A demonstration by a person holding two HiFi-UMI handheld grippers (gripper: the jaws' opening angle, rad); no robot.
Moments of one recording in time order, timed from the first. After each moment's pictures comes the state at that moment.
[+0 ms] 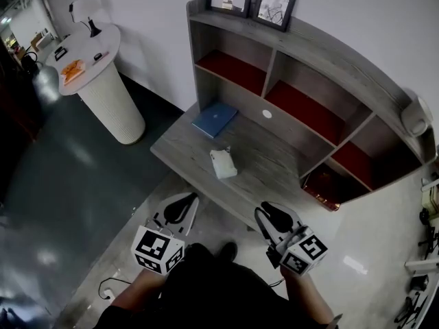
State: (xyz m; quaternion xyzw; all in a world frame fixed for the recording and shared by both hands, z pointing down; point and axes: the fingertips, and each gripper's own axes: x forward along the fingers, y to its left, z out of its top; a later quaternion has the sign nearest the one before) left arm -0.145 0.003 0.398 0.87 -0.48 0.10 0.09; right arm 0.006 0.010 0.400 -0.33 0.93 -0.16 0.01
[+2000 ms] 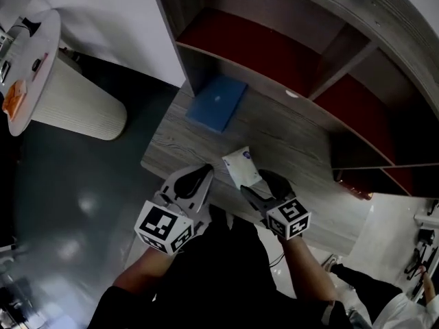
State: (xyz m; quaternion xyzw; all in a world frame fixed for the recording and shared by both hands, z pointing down) left arm -0.192 -0.234 0.505 0.91 -0.36 0.10 0.18; right arm -0.096 -0.200 0.622 -0.37 0.88 -0.24 -0.18
